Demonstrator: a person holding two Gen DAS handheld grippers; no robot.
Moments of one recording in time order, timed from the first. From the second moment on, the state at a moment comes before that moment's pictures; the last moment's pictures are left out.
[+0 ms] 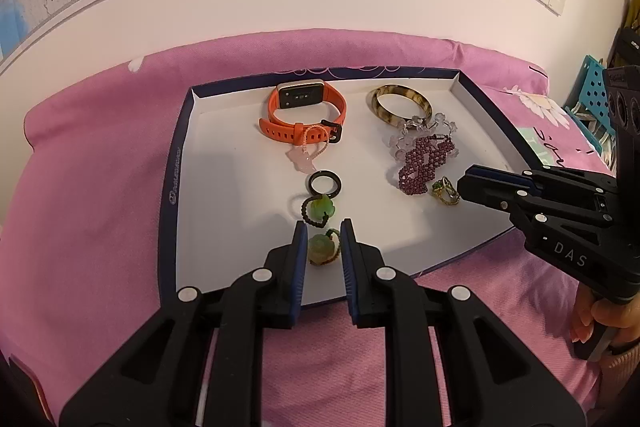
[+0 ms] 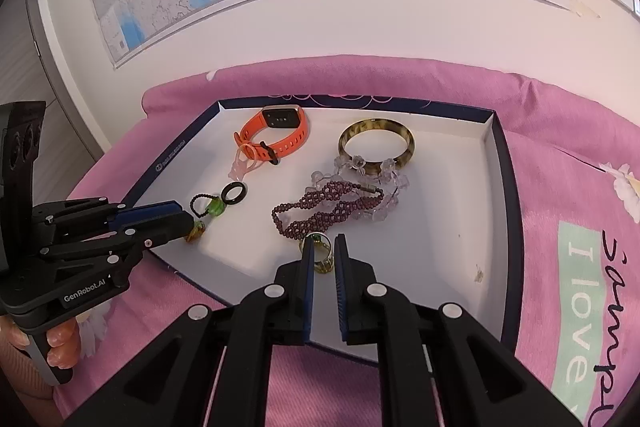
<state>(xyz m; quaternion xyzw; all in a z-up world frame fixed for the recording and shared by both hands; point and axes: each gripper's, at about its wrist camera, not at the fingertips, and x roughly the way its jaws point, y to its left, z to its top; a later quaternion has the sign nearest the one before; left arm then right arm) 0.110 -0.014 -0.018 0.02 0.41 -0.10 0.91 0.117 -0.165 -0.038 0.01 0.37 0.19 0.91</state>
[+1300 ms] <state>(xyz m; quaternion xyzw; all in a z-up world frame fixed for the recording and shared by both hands) 0.032 0.008 0.012 0.00 0.34 -0.03 0.94 0.032 -0.163 -0.012 -0.02 0.29 0.14 0.95</state>
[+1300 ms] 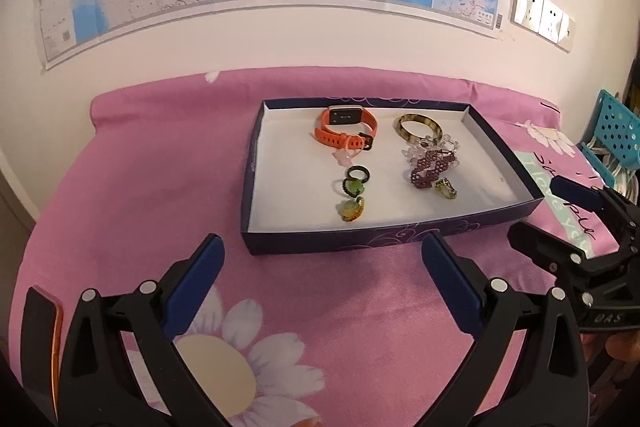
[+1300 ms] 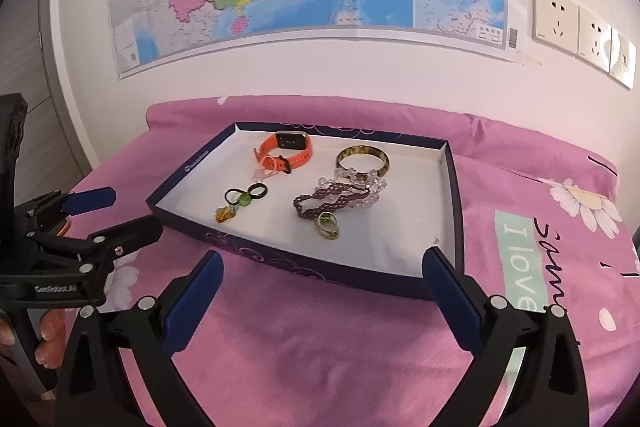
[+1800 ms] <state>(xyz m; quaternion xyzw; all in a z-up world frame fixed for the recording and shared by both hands) 0.019 0.003 0.015 0.01 0.34 -0.03 0.94 0.022 -0.161 -0.013 -0.02 0.29 0.14 0.95</state>
